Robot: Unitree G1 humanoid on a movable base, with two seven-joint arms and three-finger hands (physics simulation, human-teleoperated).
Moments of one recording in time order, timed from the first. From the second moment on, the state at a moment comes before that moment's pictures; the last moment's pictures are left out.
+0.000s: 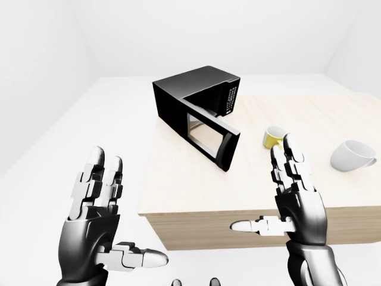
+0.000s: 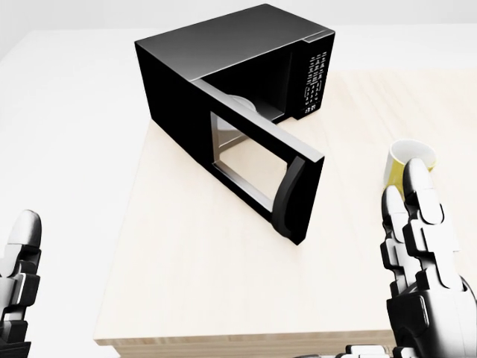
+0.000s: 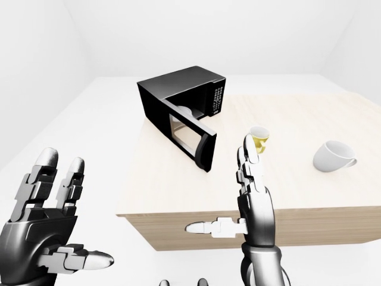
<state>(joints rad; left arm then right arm) 0.58 -0.09 0.10 -0.91 -0.22 -0.01 -0.32 0.44 -0.03 0.10 -0.85 -0.07 0.08 0.00</state>
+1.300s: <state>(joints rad) 0.57 -0.08 0.09 -0.91 -0.20 -0.01 -0.29 0.44 -0.03 0.11 -0.87 -0.05 0.07 -0.01</state>
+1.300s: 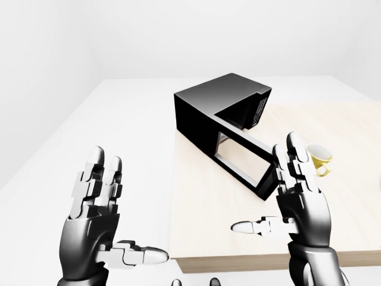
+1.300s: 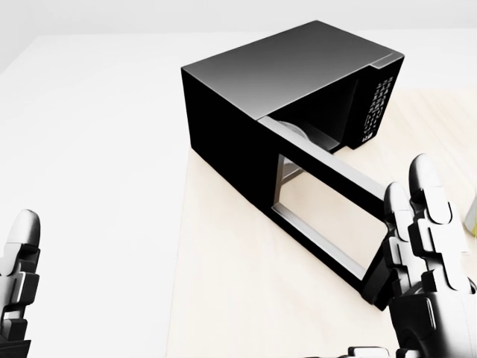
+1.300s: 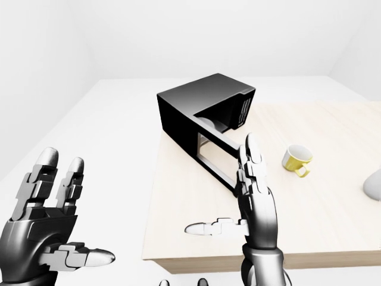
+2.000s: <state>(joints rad) 0.57 -0.08 0.09 -0.90 -0.21 -0.02 -0.30 0.44 -0.04 0.12 -0.86 -0.07 0.06 -0.02</state>
